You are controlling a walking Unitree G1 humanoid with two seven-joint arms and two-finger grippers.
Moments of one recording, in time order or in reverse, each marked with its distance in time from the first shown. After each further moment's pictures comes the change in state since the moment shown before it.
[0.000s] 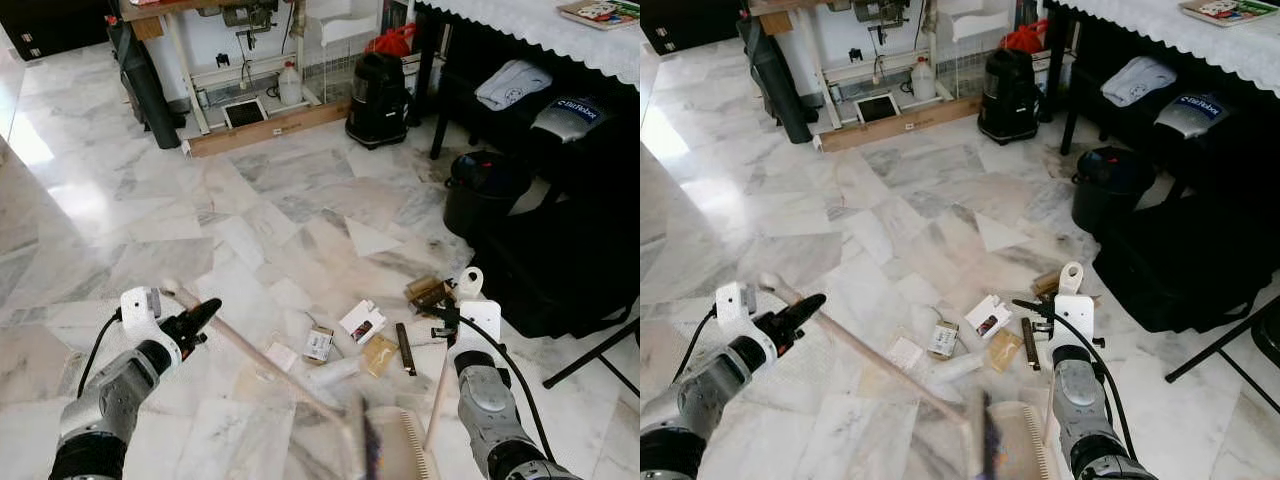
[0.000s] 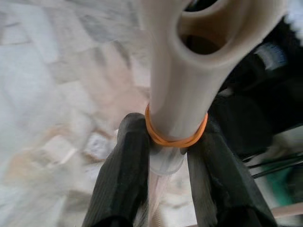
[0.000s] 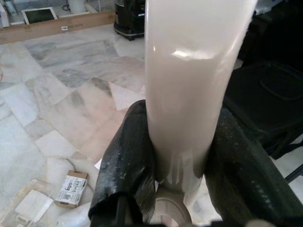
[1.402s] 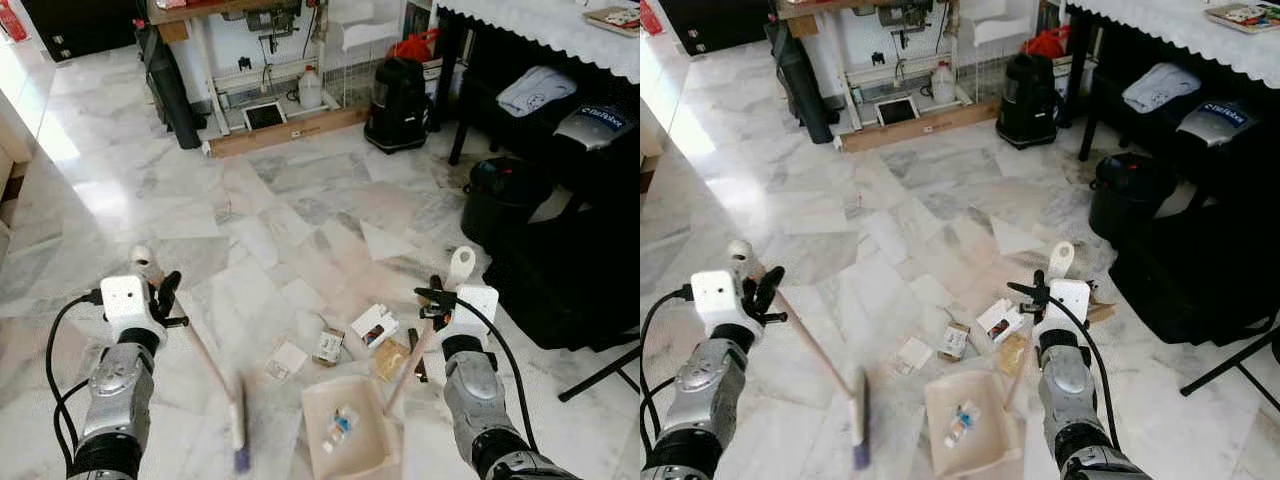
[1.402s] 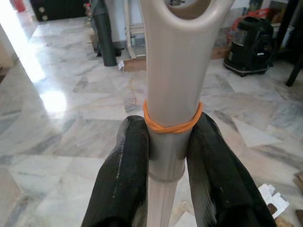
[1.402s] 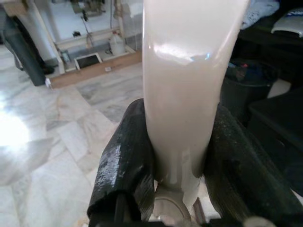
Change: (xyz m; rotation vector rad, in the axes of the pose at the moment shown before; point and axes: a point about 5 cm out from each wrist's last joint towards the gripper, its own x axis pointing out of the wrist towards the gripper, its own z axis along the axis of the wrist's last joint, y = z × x) left arm -0.002 0.010 0.012 0.548 -0.317 0.315; right arm 0.006 0.018 0.027 0.162 -0.158 0.086
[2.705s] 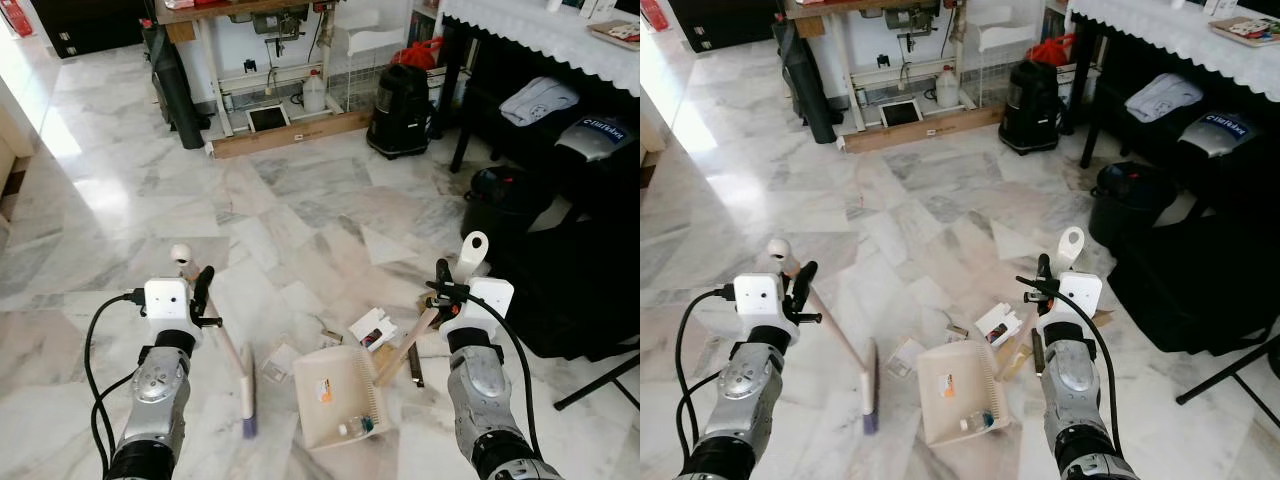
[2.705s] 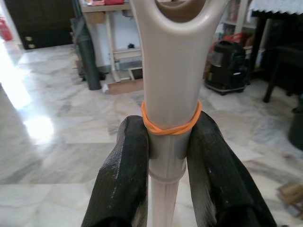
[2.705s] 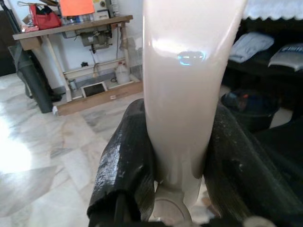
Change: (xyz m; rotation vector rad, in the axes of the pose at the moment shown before) left arm -0.004 -0.047 -0.002 0.019 -0.109 -0.055; right arm 0.001 -0.003 0.019 0.023 -0.126 0.007
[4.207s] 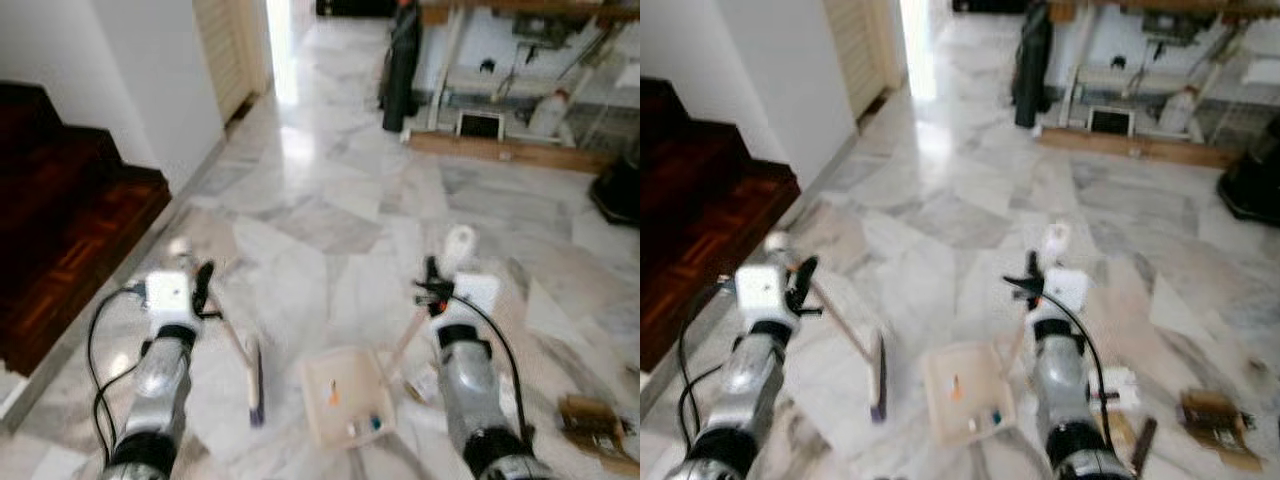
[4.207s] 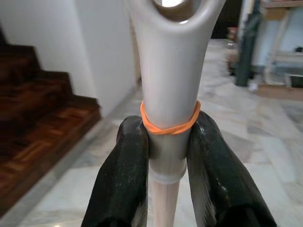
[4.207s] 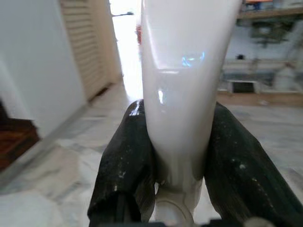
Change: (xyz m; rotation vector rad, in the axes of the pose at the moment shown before) left arm 0.007 0.005 0.002 0.023 0.002 0.036; right arm 0.004 0.017 0.003 -0.017 -0.007 0.043
